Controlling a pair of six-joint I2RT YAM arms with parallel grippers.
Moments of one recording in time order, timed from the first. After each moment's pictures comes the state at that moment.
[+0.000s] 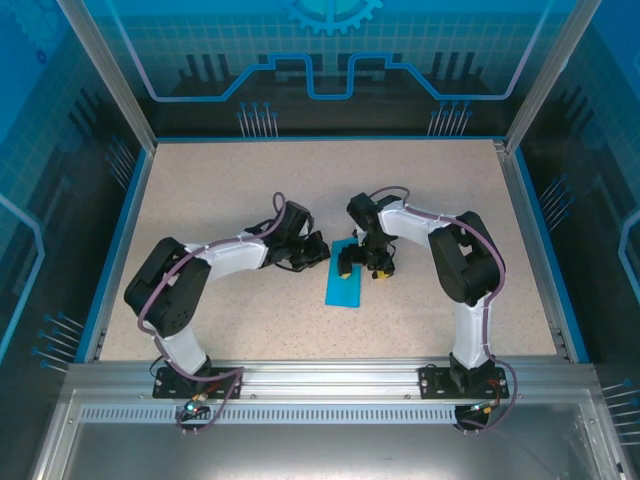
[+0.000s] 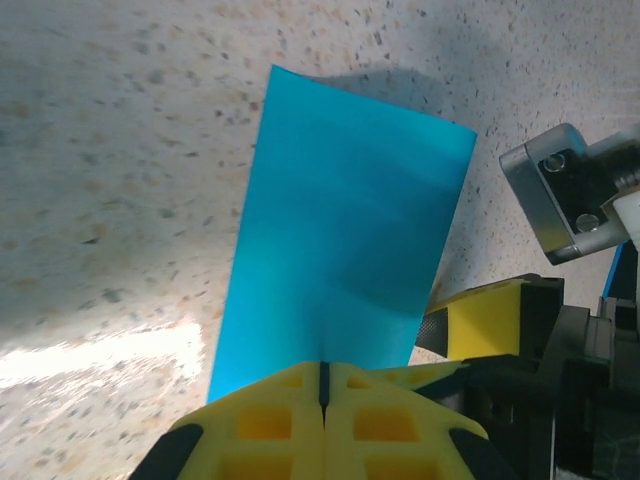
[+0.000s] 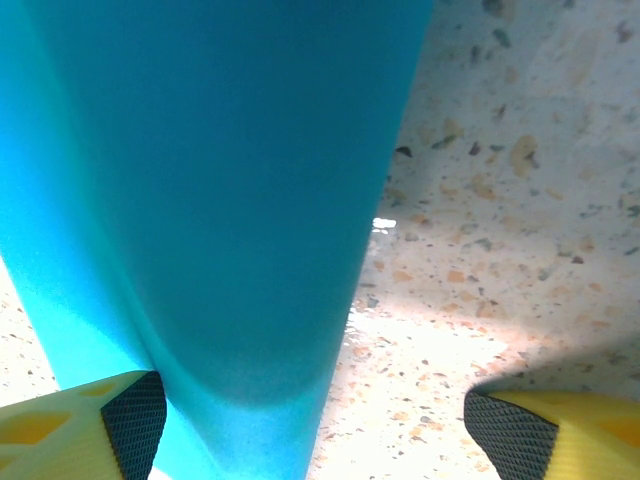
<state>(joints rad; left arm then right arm) -0.56 1.75 0.98 -0.13 0.39 -0.98 0.53 2.01 1.33 -0.96 -0.25 0.47</state>
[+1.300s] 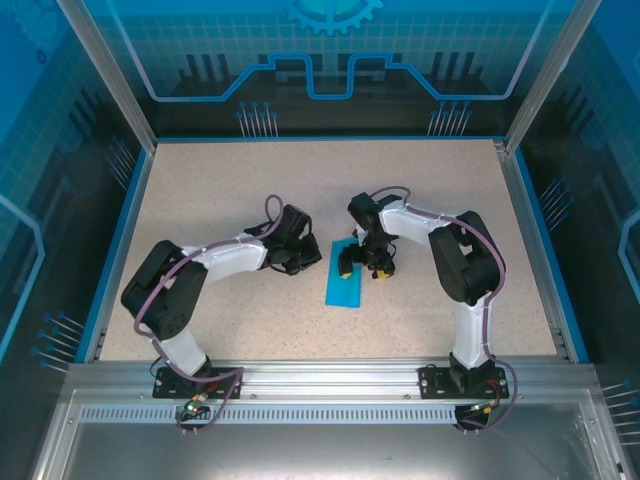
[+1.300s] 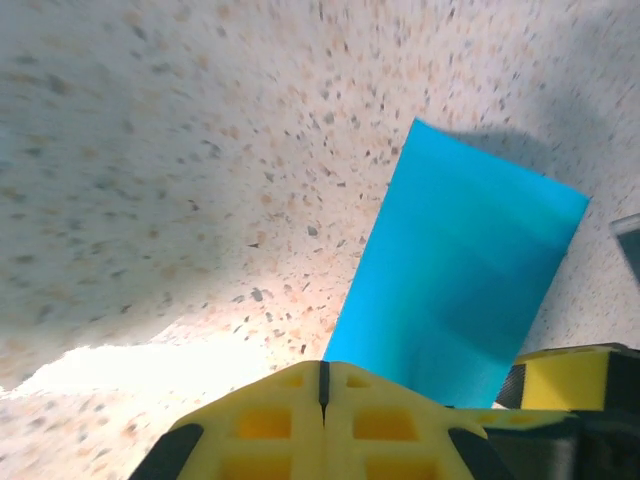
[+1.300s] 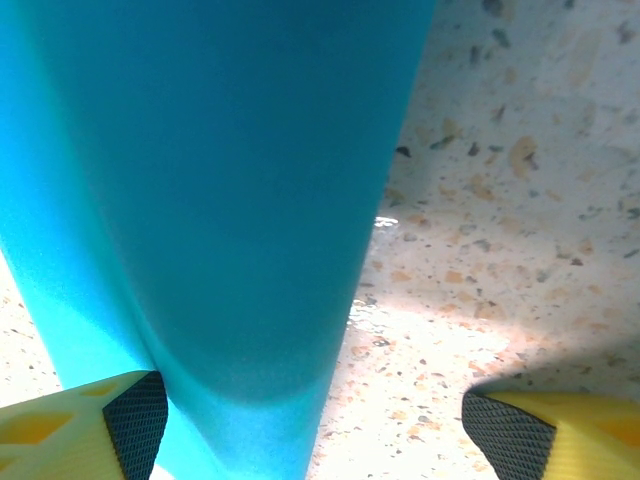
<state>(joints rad) -0.56 1.69 0.96 -0.26 0.18 -1.05 0.52 2.02 1.33 -0.96 -0.26 0.46</state>
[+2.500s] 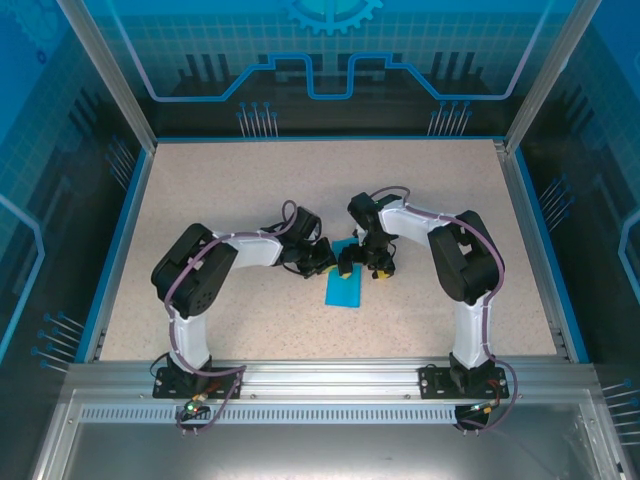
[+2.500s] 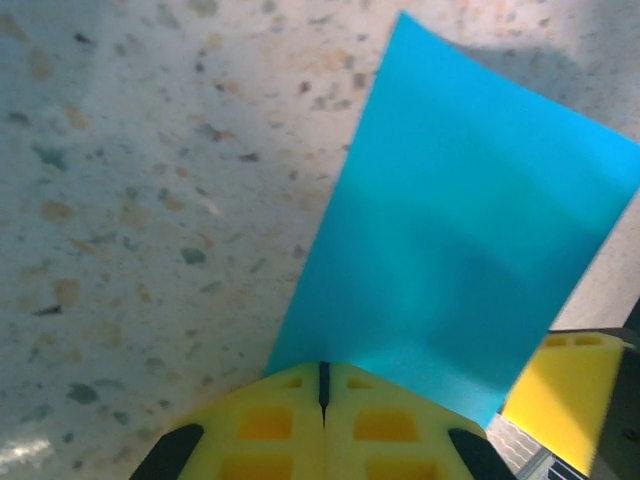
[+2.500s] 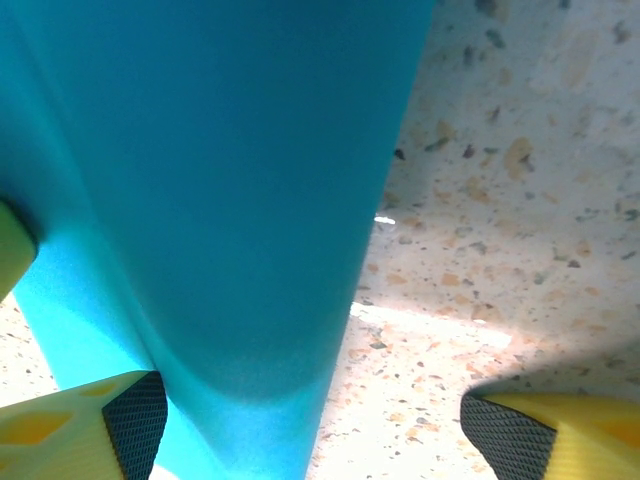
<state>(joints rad) -0.57 1.92 1.03 -0.11 0.43 -1.09 0.52 2.02 1.34 -0.97 -0.26 0.47</state>
